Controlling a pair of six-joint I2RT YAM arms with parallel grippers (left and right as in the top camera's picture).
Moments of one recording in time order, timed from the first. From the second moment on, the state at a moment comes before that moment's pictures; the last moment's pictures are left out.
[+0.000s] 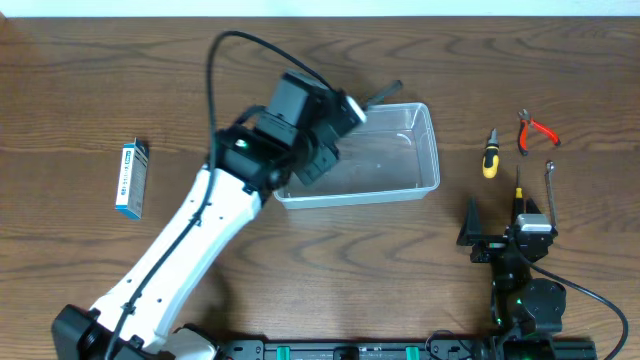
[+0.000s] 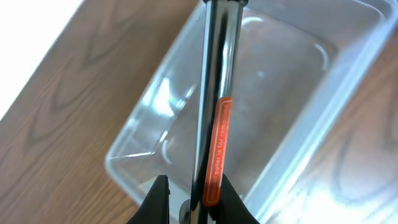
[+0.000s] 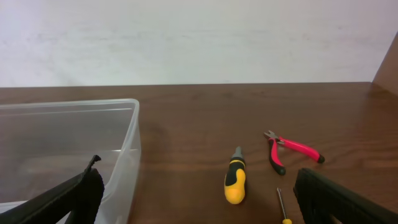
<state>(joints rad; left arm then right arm) -0.57 1.51 1.41 -0.85 0.02 0.44 0.03 0.01 0.01 -0.07 0.05 0.04</state>
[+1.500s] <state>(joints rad) -0.59 2.01 1.41 -0.89 0.00 0.51 0.03 0.01 0.01 -0.07 0.04 0.04</state>
